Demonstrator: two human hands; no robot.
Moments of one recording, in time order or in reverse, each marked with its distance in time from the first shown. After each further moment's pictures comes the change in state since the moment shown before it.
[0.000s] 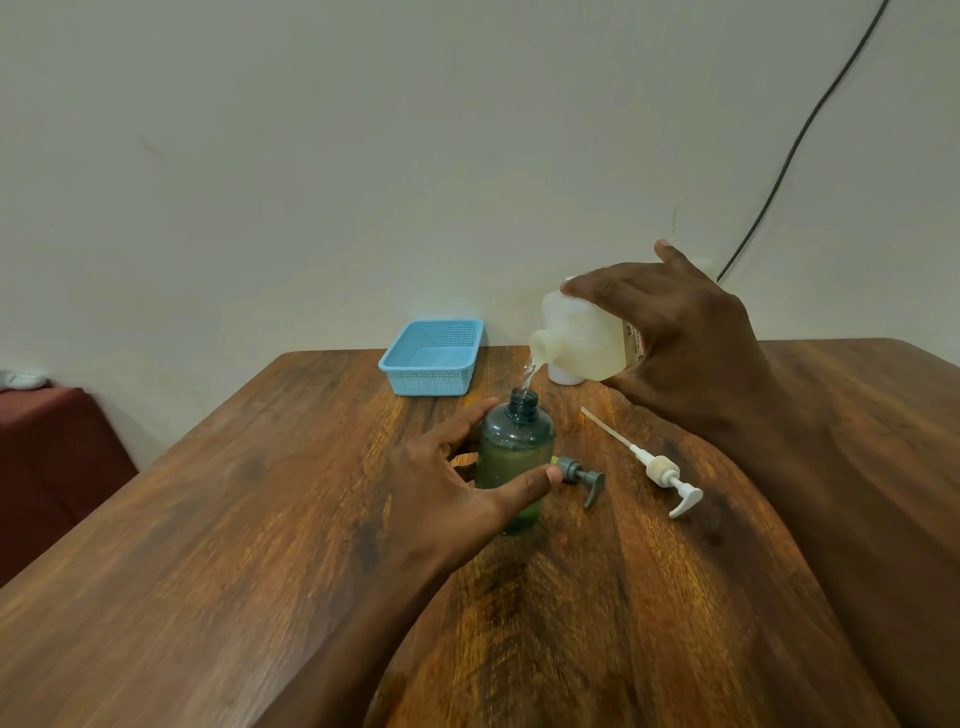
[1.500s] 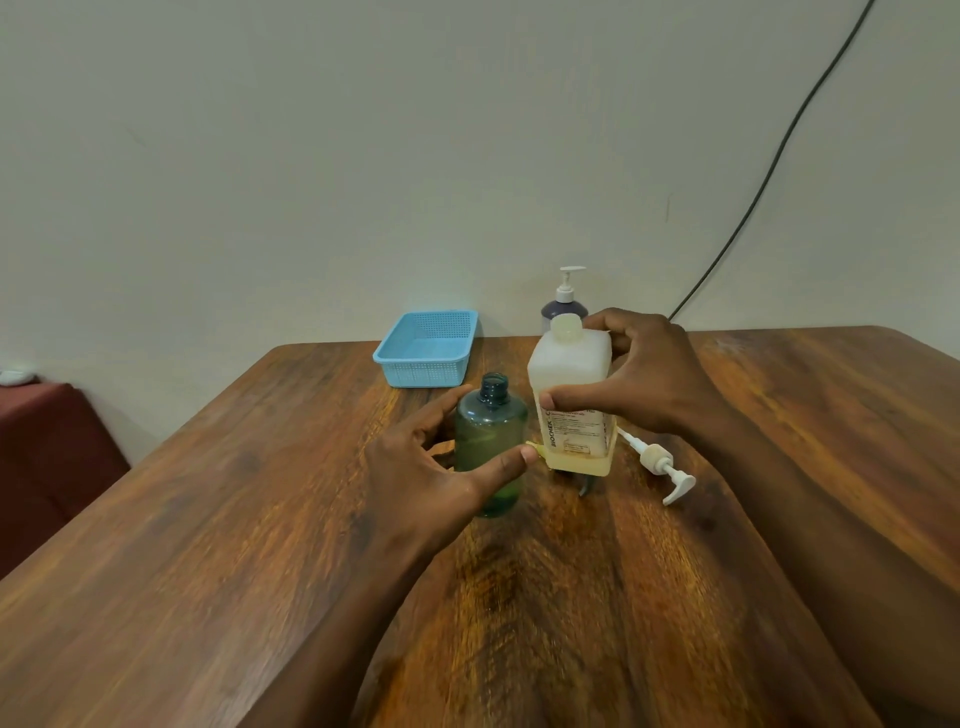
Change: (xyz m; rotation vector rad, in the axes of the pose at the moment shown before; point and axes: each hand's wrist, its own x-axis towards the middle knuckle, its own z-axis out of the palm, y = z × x) left_hand 0.002 -0.008 -0.009 0.020 0.075 -0.019; right_hand -0.022 -0.009 0.036 0.488 -0.224 0.647
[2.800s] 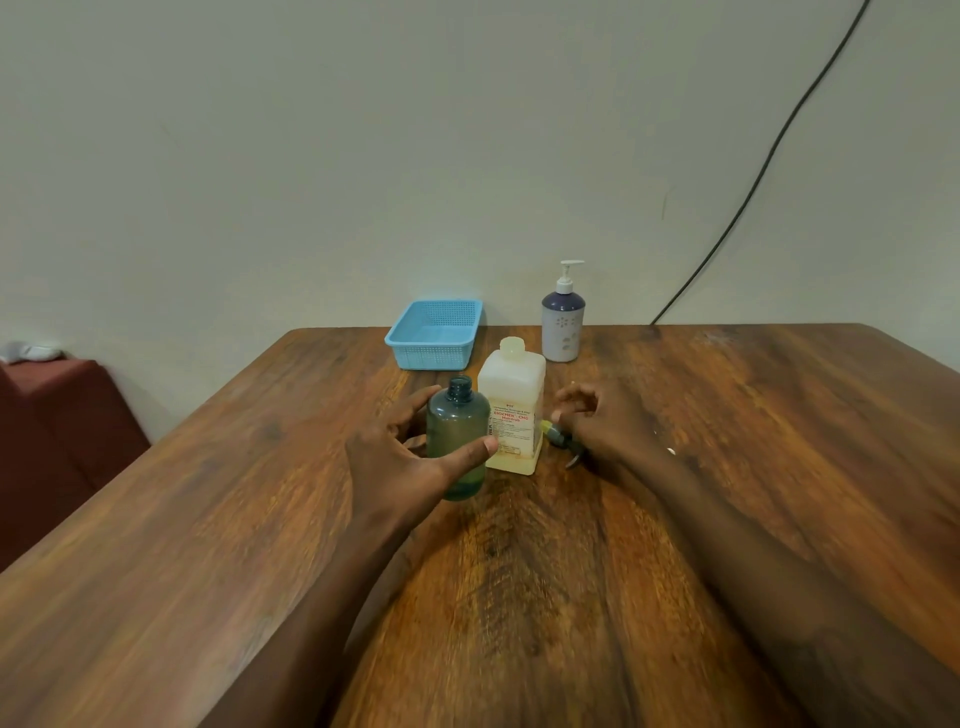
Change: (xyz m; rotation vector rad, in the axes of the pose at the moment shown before) left_hand -0.025 0.001 -0.026 0.033 0.081 -0.013; right_hand -0.035 0.038 0.068 0.145 -0.088 0.372
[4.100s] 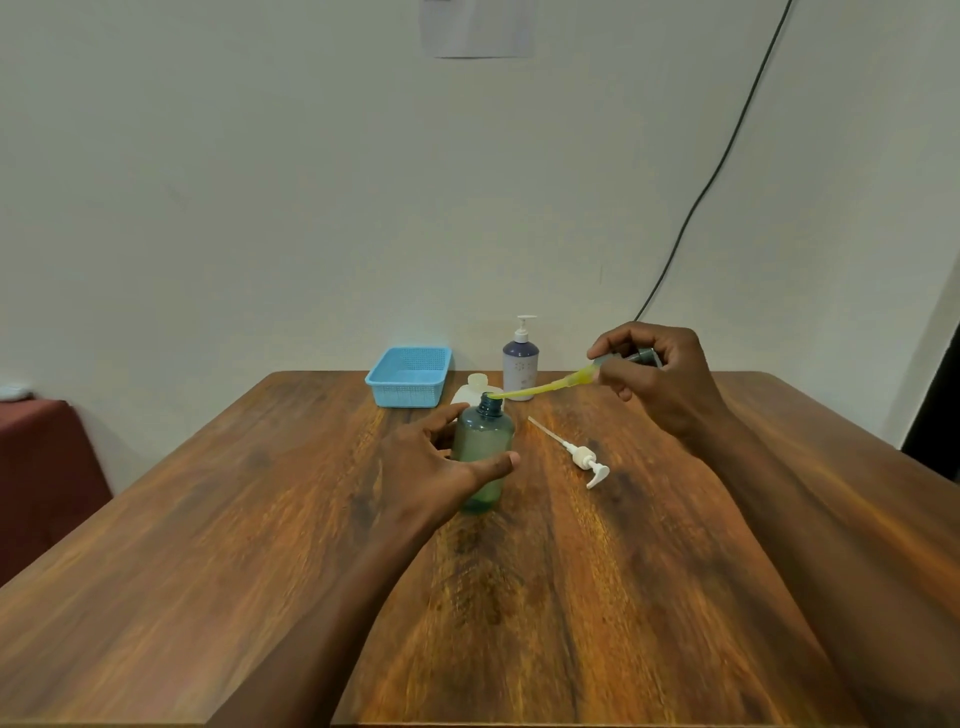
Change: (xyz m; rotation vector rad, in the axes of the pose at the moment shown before) left_hand -0.018 0.065 0.013 0.026 -0.090 -0.034; right_hand -0.105 -0.101 -0.151 0.220 0.179 -0.423
